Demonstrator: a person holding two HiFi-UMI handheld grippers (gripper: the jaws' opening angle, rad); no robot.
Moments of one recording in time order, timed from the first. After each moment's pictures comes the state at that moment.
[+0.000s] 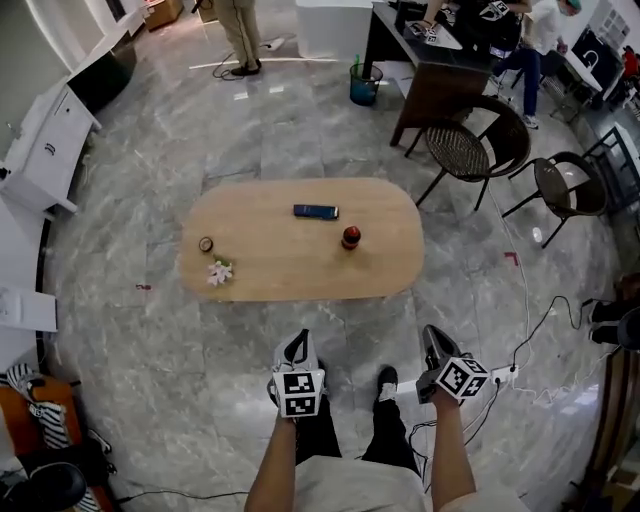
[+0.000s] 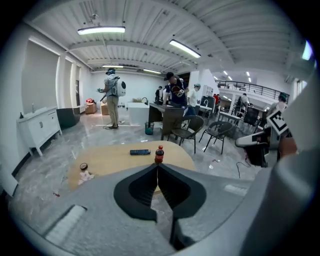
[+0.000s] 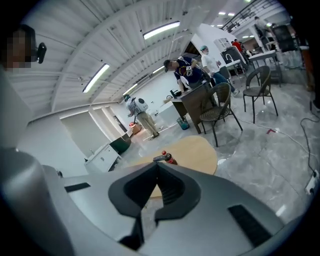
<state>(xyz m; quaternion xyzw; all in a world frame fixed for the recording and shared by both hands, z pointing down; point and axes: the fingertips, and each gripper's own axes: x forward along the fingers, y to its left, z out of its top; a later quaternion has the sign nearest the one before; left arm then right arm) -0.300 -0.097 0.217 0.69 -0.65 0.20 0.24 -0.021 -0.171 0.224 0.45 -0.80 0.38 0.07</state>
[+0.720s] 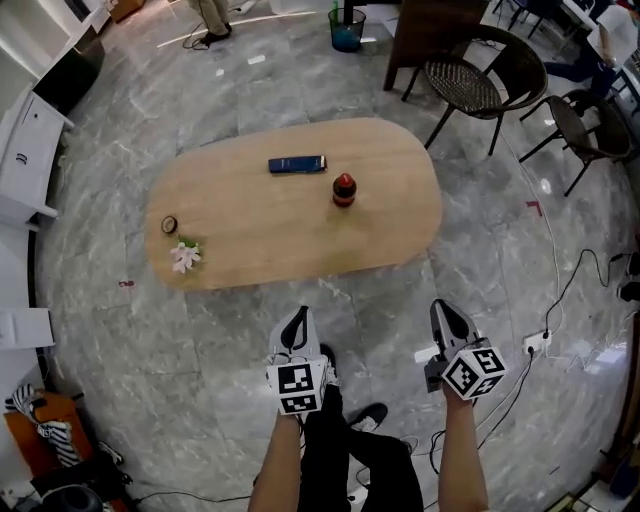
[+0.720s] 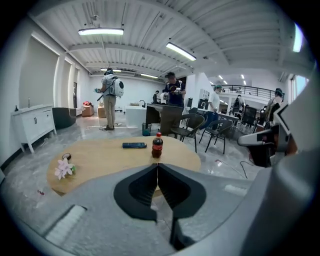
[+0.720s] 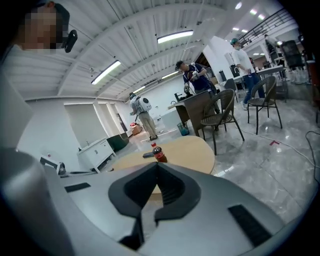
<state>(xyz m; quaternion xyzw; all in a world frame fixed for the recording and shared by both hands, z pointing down) -0.272 -0.131 0.361 0.70 -0.66 0.17 0.21 -0.020 -0.182 0.344 0.46 -0.83 0.30 0.08</state>
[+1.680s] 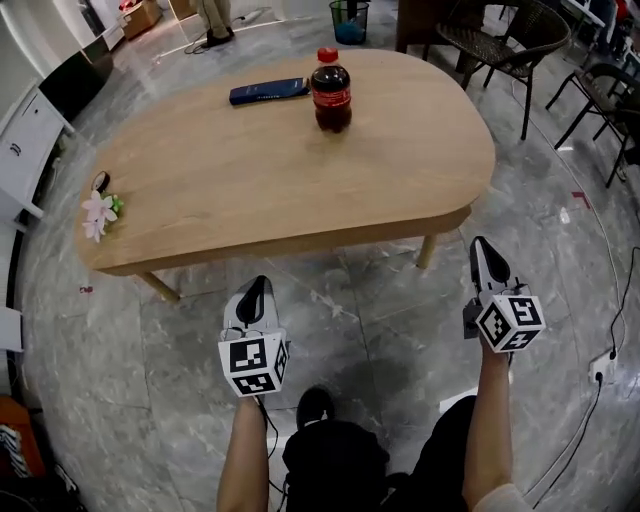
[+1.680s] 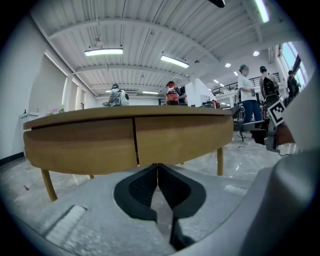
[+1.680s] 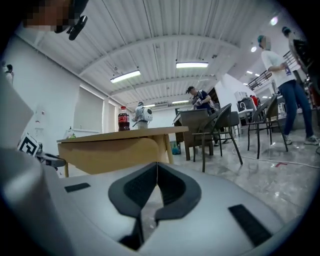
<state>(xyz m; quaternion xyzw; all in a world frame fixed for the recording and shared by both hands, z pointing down) -0.323 -0.162 0.688 0.69 -0.71 0.14 0.08 0.043 -0.286 0.660 0.50 -0.86 0.09 0.02</state>
